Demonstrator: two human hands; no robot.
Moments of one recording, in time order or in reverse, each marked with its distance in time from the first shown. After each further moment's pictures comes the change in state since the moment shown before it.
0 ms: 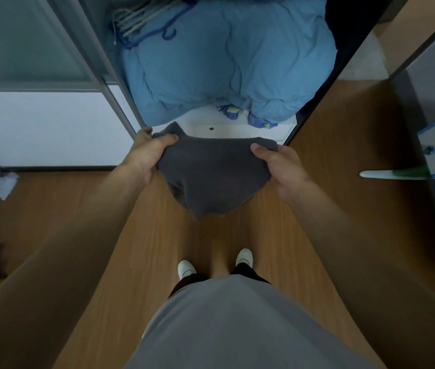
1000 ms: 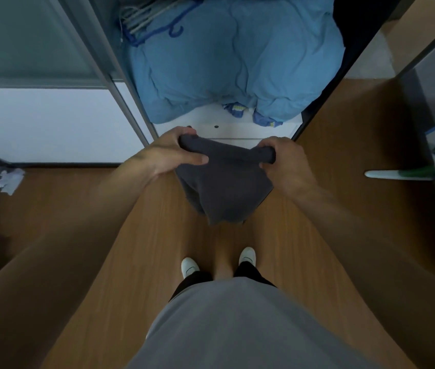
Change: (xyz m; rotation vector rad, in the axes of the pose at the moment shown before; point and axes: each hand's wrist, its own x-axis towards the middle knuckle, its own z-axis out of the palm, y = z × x) left_hand -0.001 0.001 -0.004 0.555 -0.334 0.150; right_hand -0.009 -0.002 -0.004 -1.048 0.030 -0.531
